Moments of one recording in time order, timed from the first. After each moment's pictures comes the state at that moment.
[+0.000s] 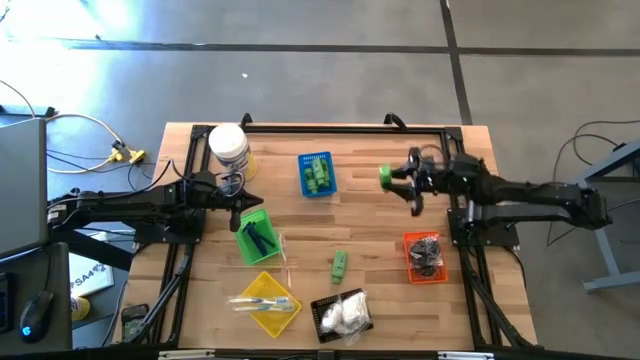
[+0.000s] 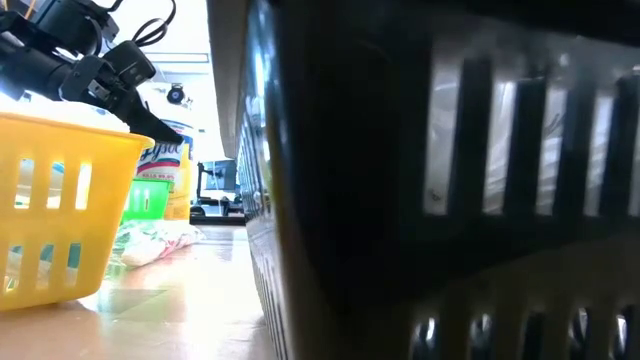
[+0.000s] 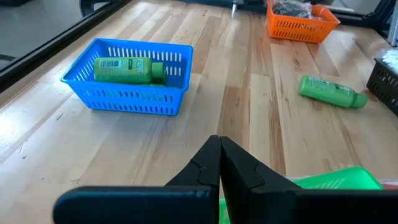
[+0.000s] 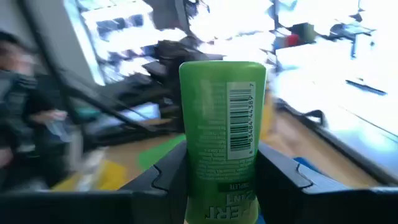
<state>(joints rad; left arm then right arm) 0.23 0.49 0.18 -0.02 0.07 -0.06 -0.25 0.74 0.45 0.27 -0.17 0.17</state>
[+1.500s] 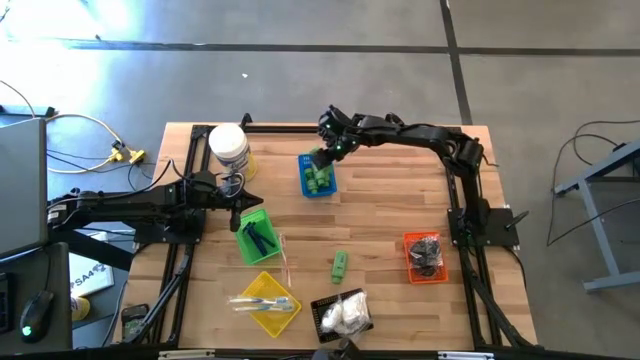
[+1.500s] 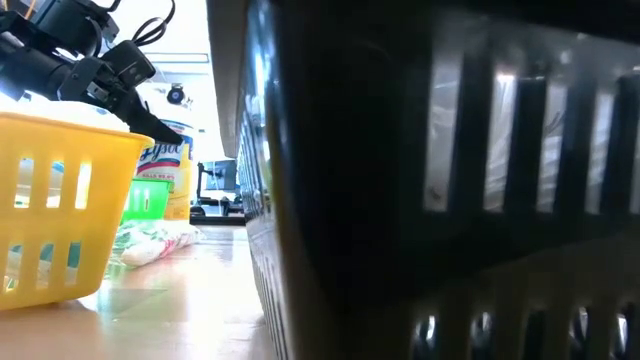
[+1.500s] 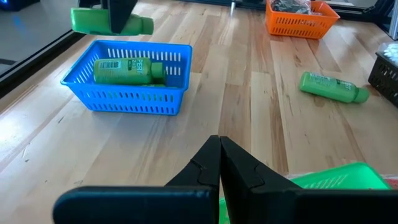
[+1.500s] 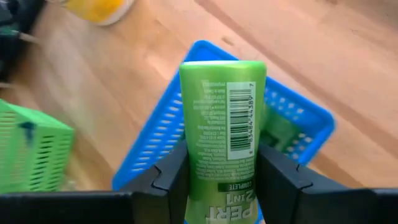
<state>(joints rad) 0.23 0.49 0.18 -0.02 0.07 -0.03 -0.47 2.04 1.60 -0.52 -0.25 0.49</state>
